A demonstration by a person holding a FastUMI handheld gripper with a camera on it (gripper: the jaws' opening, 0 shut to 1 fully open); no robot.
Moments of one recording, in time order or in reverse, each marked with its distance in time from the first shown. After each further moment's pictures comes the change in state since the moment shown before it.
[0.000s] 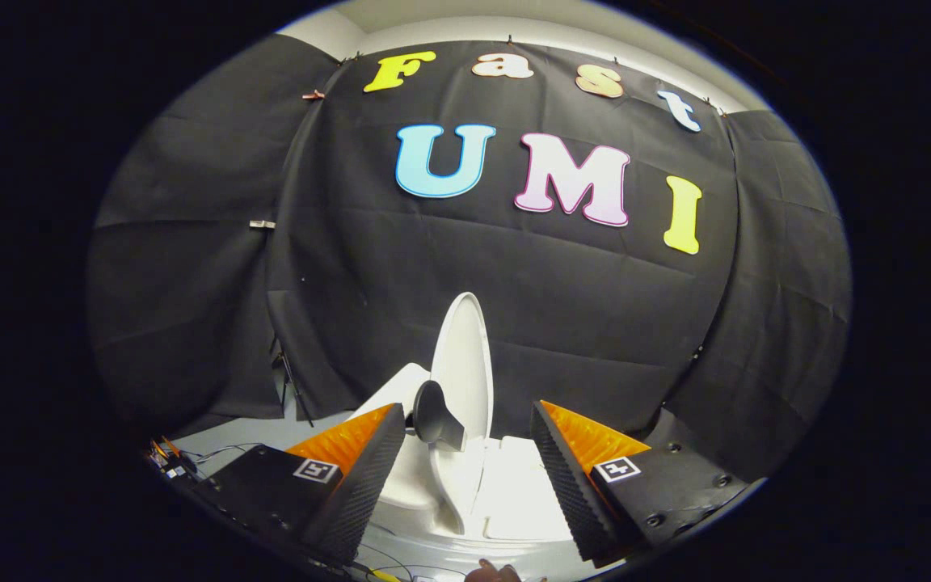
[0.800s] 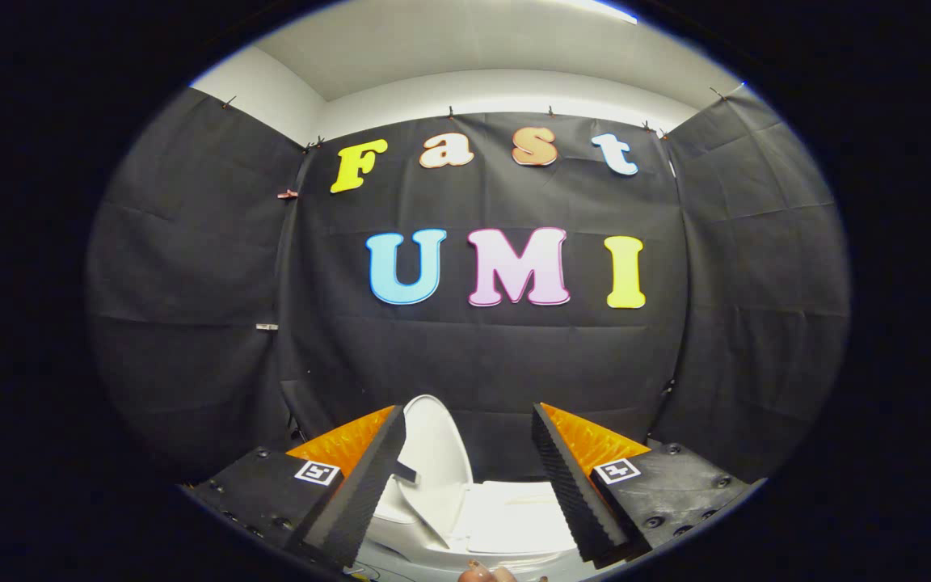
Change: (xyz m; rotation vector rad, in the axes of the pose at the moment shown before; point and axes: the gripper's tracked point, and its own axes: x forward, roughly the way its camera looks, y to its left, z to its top) arm -0.164 -0.124 0.133 0.138 -0.262 -0.032
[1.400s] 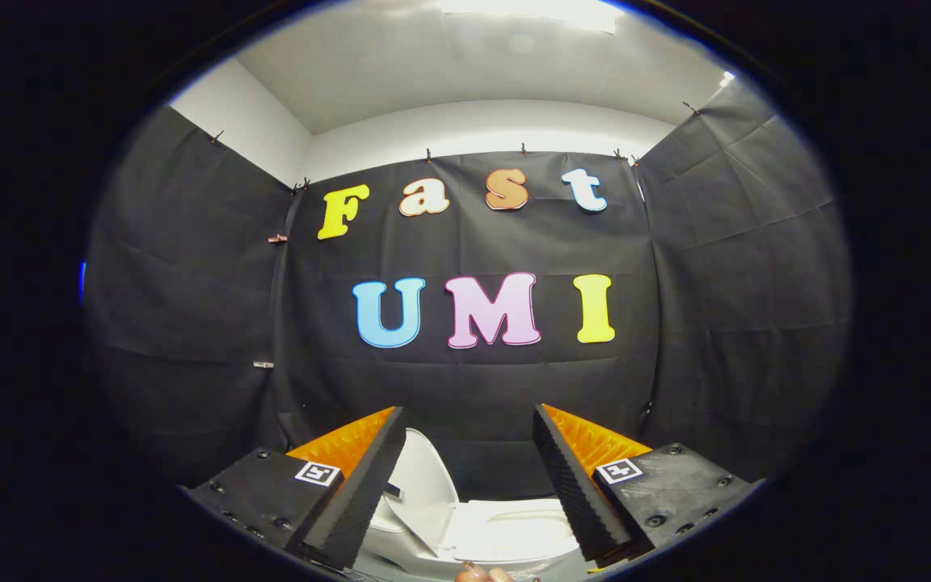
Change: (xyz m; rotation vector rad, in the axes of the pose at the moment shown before) arm -0.068 -0.040 0.065 0.042 -0.122 -0.018
